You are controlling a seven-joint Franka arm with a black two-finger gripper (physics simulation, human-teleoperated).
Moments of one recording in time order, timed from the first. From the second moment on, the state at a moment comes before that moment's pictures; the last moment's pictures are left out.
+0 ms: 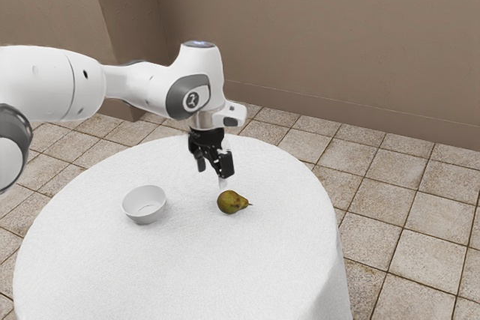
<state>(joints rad) -0.08 0.43 -0.05 -1.68 0.01 2.00 0.26</state>
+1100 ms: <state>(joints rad) -0.06 0.54 -0.07 -1.76 -0.09 2.31 0.67</state>
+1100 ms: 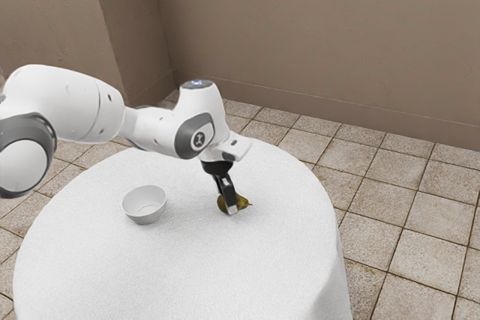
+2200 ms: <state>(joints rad) -0.06 0.38 0.08 -1.85 -0.09 2.23 0.71</state>
